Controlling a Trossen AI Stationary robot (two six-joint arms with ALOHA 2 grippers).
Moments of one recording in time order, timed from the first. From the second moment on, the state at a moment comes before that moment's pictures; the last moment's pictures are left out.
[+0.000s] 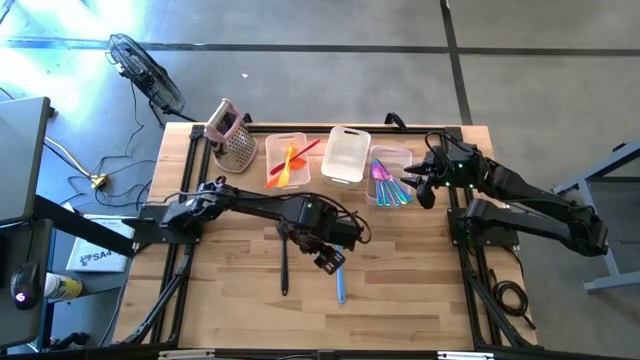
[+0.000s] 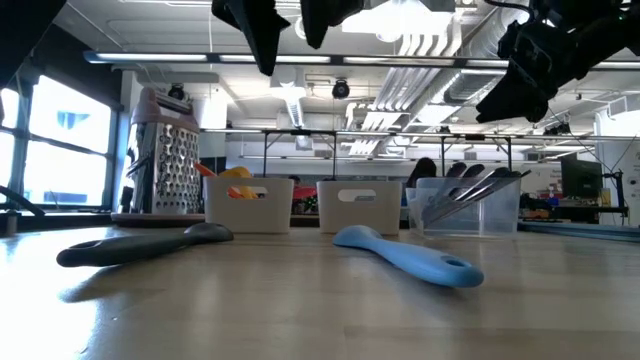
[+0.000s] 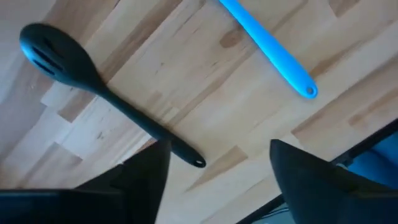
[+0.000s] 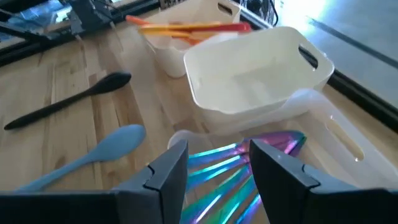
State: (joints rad) left arm -0.22 2.19 2.31 -1.57 0.10 -1.04; right arm -0.54 0.58 0.51 -0.43 -0.18 0.10
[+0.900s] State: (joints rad) left arm -0.49 2.24 2.15 -1.50 0.08 -1.63; right arm -0.54 0.58 0.51 -0.48 -0.22 0.10
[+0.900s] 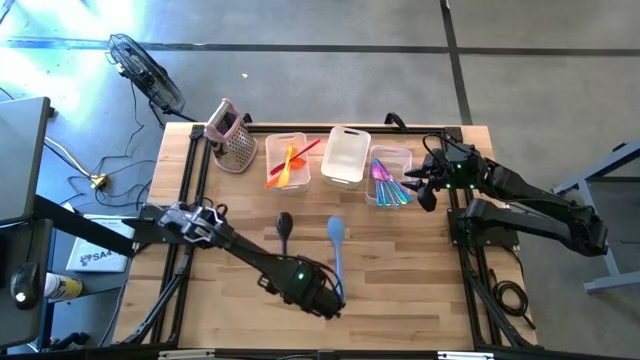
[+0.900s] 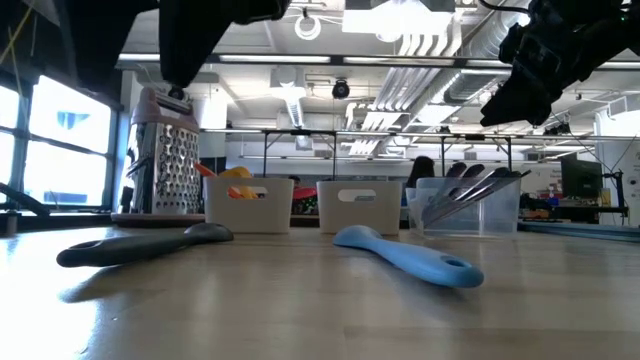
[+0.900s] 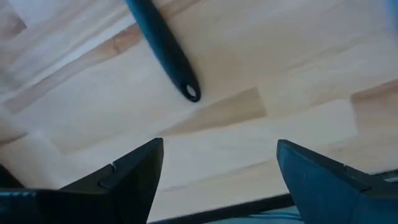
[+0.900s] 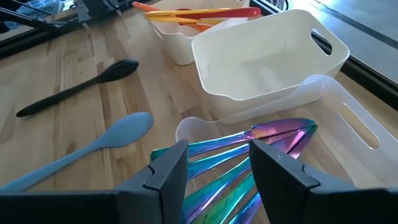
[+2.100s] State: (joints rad) left arm -0.50 2.14 1.89 -1.47 0.03 -1.66; right arm -0.54 0.61 0.51 -0.50 -0.21 0.08
